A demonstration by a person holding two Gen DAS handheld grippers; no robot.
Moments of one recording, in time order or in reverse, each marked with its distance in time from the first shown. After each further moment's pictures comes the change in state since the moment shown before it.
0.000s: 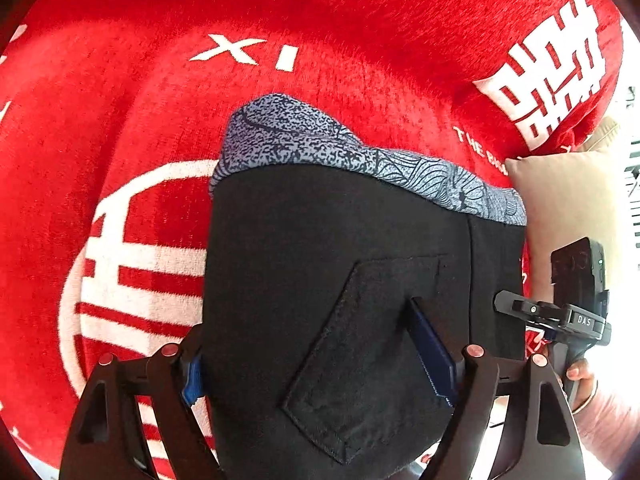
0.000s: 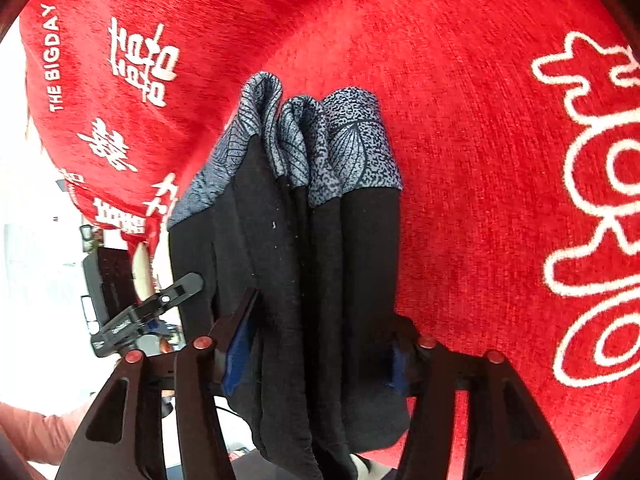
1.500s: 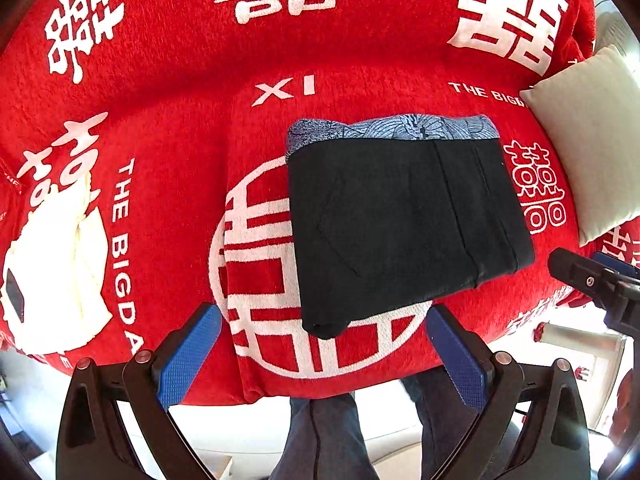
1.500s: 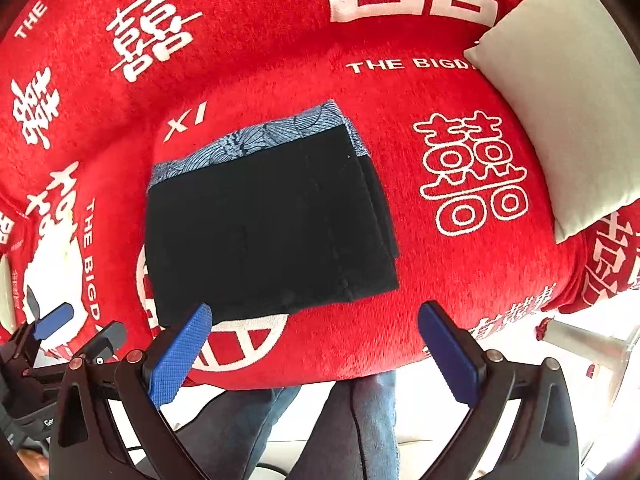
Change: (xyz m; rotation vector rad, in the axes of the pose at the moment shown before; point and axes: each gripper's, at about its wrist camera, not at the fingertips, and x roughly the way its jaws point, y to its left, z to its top) left arm -0.124 -0.066 -0.067 0.209 0.024 0.391; right arm -0.049 0.184 -0.101 -0.011 -0.173 -0.690
